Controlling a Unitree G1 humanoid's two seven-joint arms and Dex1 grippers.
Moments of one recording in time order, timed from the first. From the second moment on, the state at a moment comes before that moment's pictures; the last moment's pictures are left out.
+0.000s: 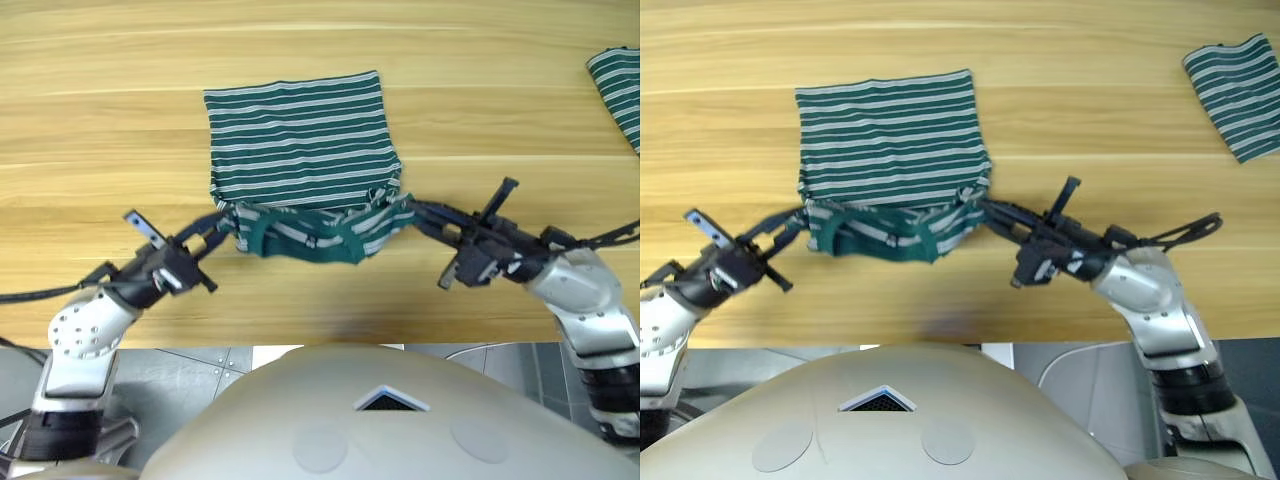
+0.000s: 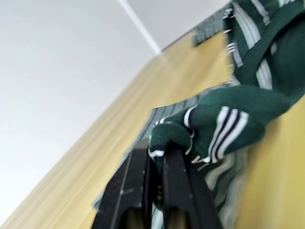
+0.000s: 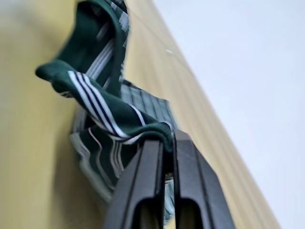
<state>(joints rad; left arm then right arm) 0.48 0.67 0.06 -0.27 -0.06 -0.55 -0.56 0.23 -0.69 0.15 -0.33 -0.06 -0.51 0.56</state>
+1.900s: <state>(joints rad) -0.55 0.32 0.32 1.05 -0.14 -0.71 0.07 -0.82 0.02 0.70 1.23 -0.88 -0.46 -0.39</state>
